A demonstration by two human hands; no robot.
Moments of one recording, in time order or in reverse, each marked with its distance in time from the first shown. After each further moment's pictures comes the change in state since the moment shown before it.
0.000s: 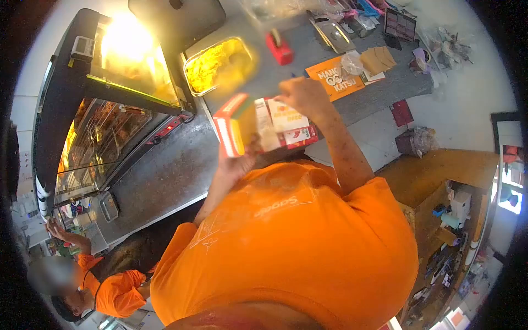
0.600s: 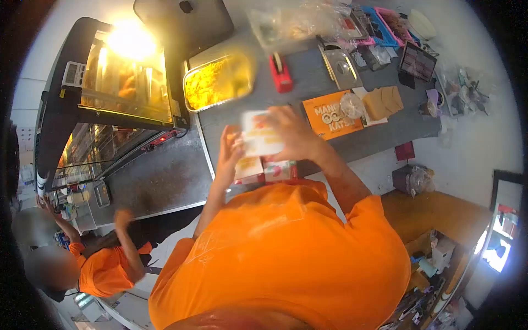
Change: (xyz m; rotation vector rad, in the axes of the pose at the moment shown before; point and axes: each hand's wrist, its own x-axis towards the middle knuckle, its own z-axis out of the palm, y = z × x) left_hand 0.091 -0.008 0.020 1.817 0.758 0.842; right_hand 0.030 0.055 -0.026 0.243 -0.191 -0.374
